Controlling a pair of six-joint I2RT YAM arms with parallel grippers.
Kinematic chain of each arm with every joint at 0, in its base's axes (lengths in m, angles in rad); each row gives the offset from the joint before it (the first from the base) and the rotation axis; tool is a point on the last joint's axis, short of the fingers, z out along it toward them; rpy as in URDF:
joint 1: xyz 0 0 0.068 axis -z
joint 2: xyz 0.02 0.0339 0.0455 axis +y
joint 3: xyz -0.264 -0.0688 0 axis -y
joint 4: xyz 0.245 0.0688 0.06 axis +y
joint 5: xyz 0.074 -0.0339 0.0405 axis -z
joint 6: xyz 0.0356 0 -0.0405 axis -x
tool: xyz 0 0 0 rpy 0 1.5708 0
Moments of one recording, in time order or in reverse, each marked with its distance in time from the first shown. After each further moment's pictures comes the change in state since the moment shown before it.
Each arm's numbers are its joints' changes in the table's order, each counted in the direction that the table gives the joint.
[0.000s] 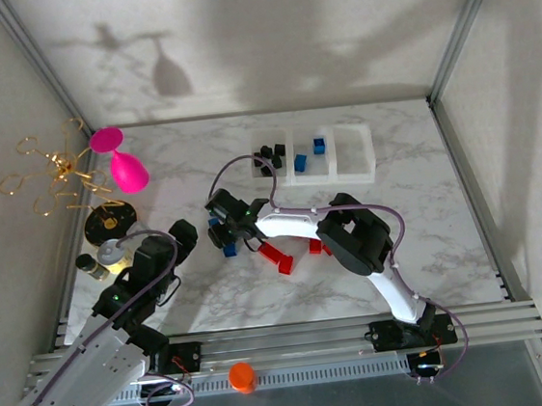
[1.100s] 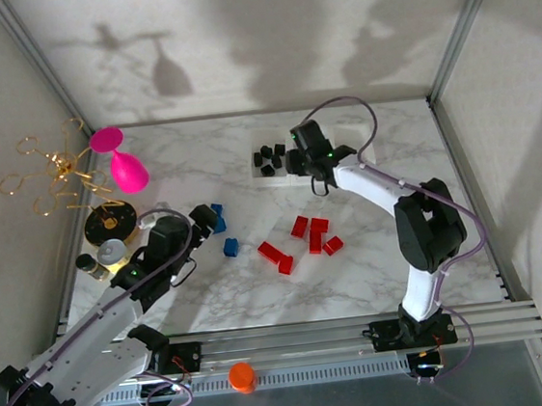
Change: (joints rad) left arm 0.018 0.266 0.060 -0.238 0.151 -0.035; right arm 0.474 -0.372 -0.200 0.019 0.130 -0.043
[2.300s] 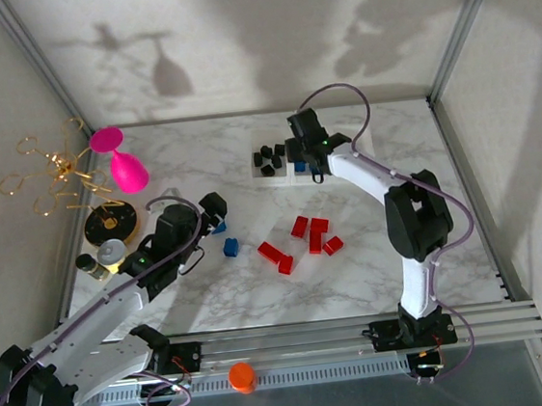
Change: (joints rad) left arm 0.045 0.083 0.092 -0.047 -0.031 -0.053; right arm -0.005 0.082 0.142 0.047 0.092 0.119
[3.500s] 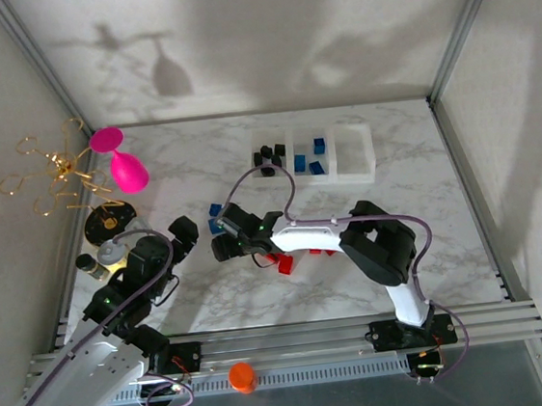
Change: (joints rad) left arm 0.000 -0.378 -0.074 0.340 -0.130 0.066; right arm -0.533 0.107 -0.169 -0.114 -0.201 -0.358
